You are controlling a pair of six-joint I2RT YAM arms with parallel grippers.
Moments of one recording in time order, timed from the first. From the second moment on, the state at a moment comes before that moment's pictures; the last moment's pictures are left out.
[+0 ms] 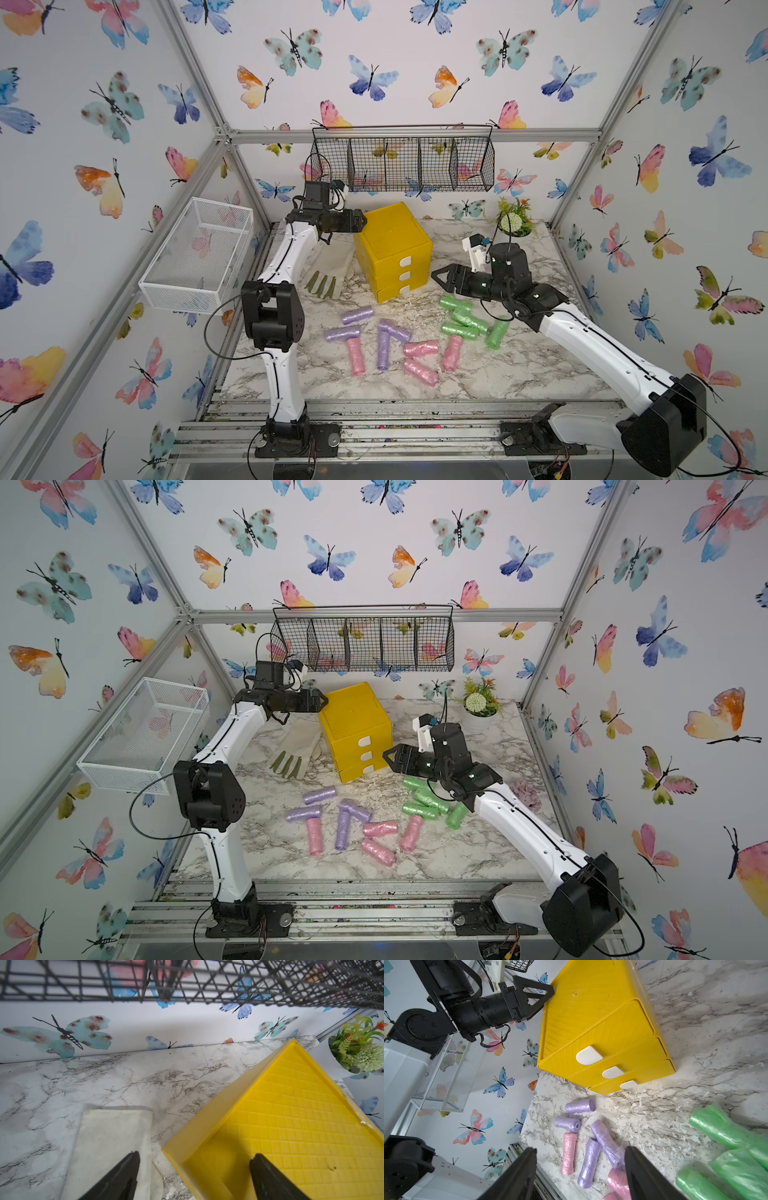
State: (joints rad) left arm -0.13 2.05 1.99 -0.63 0.37 -0.07; right arm 0.58 1.27 1.07 -0.29 -0.34 0.68
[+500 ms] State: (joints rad) left arm -0.16 2.06 2.00 -0.63 0.37 -0.06; right arm 0.63 1.38 1.03 -0.14 -0.21 0.94
